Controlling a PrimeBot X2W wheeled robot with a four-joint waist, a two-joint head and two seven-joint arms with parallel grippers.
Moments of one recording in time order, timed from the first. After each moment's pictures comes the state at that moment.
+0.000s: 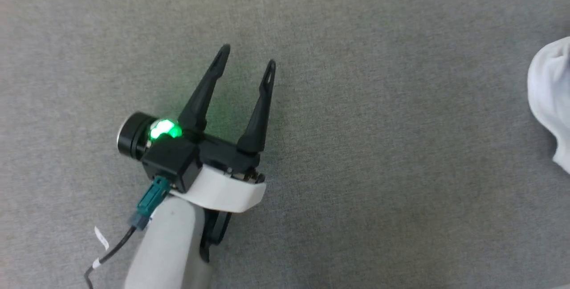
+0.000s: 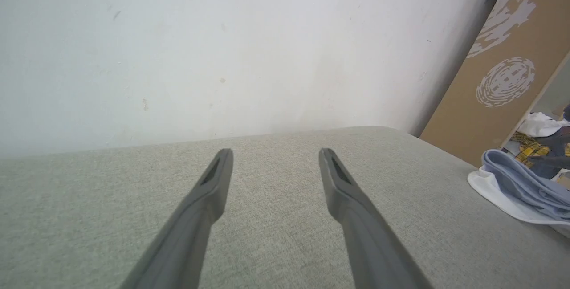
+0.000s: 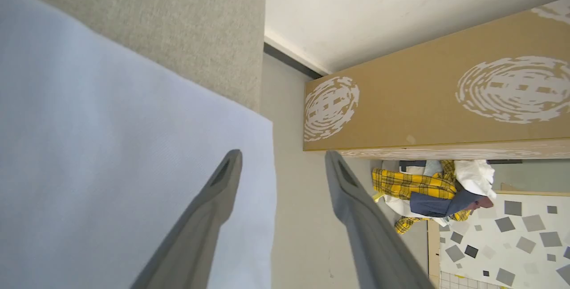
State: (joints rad) left arm -0.33 0.05 -0.25 -0.08 -0.09 -0.11 -0.26; right arm -0.74 -0.84 0.23 0.82 0.15 0.13 -0.04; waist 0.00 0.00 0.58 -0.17
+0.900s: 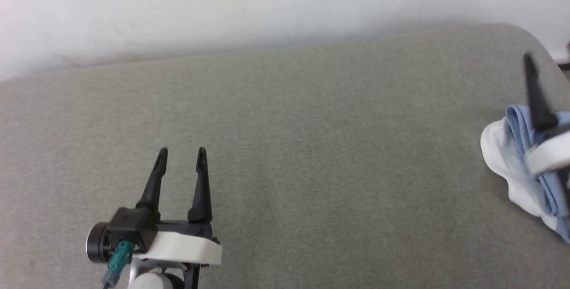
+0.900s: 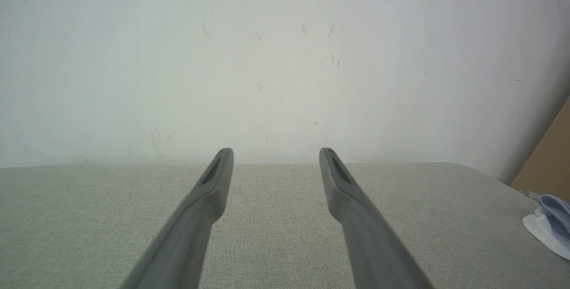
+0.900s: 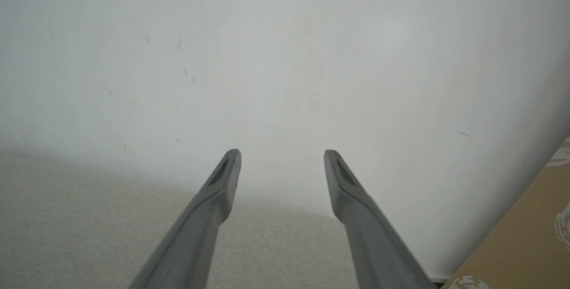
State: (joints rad) left arm -0.02 0.05 -0.09 -0.03 -0.16 0.01 -0.26; right arm -0.36 -0.42 -0.01 0.17 0.21 0.13 -0.14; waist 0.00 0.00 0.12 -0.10
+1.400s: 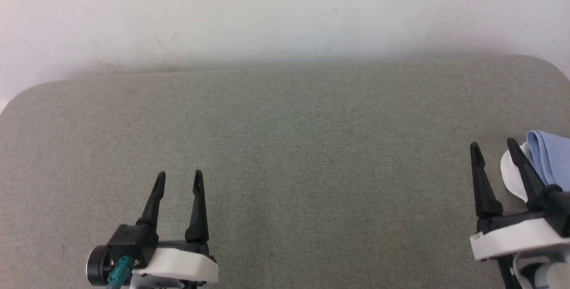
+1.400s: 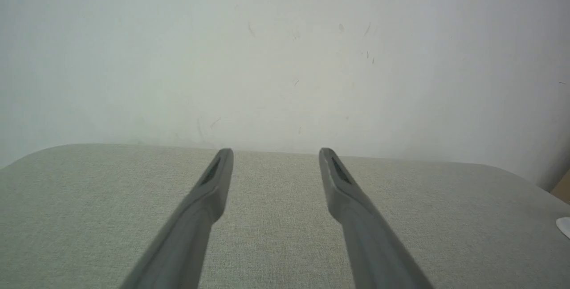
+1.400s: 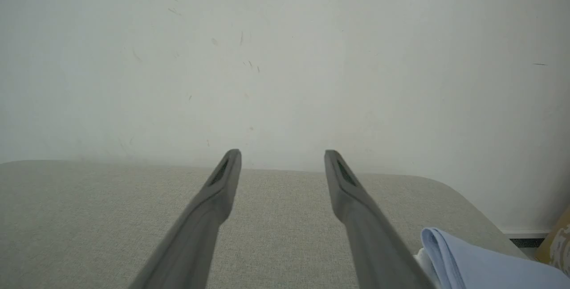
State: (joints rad) left arm 0.03 0.05 -0.08 0.01 -0.17 0.02 -0.26; right arm -0.02 -0.15 -0.06 0.02 0.17 0.13 -0.21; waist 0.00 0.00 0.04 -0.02
